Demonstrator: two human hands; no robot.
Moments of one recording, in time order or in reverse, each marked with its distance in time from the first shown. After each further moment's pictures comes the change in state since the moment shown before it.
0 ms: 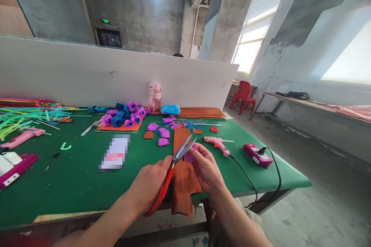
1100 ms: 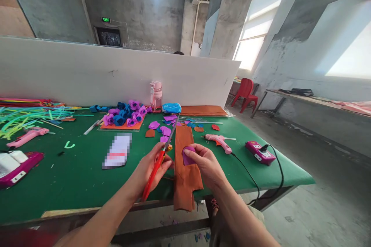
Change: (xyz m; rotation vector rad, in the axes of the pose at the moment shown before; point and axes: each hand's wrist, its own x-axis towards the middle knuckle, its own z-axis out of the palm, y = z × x) left_hand 0.003 -0.008 0.001 -0.858 0.267 0.009; right_hand 0.001 0.000 -0.005 -0.223 -0.077 0.046
